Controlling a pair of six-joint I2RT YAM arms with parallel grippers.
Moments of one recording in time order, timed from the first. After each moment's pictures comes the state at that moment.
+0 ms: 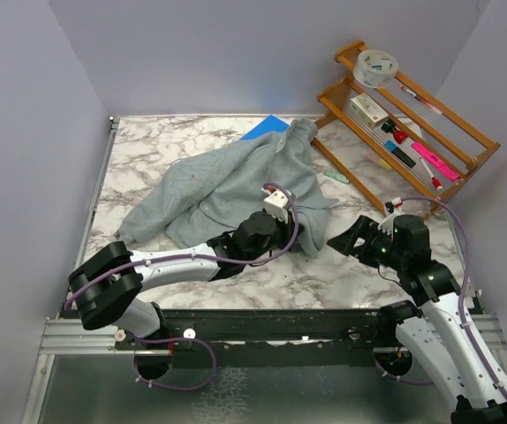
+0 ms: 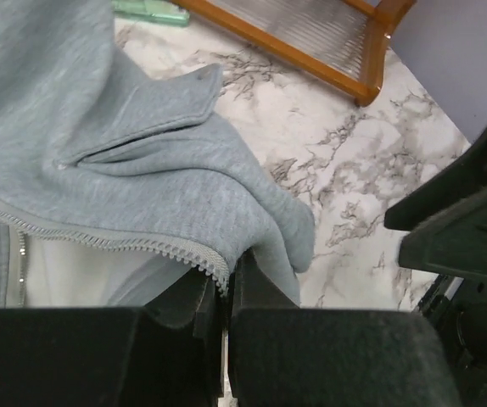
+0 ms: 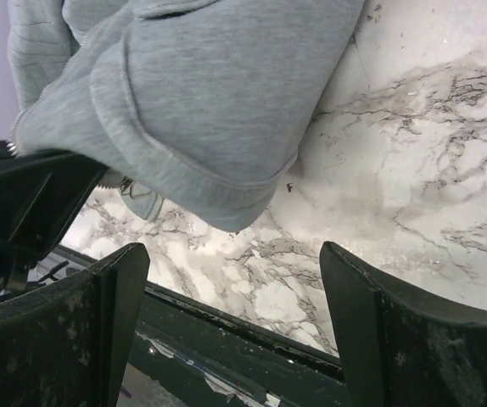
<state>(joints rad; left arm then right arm) -1.05 1.46 0.75 0.42 -0.19 -0.48 0.25 0.56 0.53 -0.58 -0.30 0.69</state>
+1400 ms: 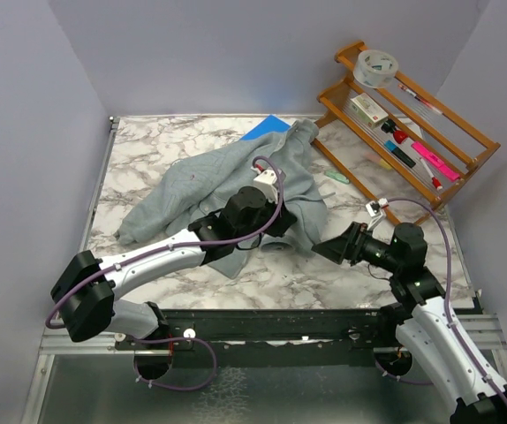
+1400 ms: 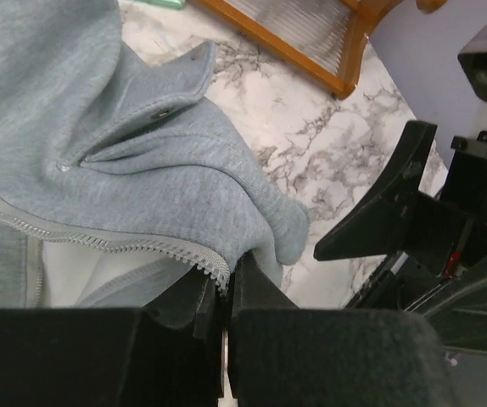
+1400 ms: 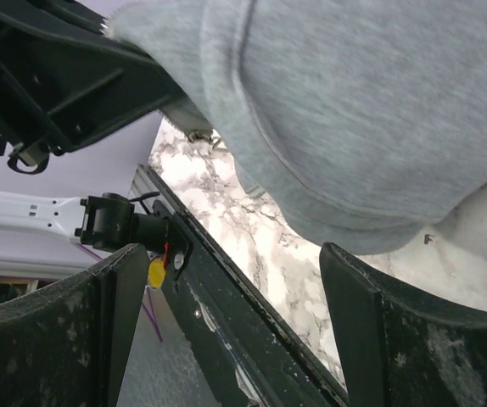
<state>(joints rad) -0.95 1.34 0.93 0.06 -0.05 -0.54 0.25 0.53 0.32 -0.08 -0.70 0.74</state>
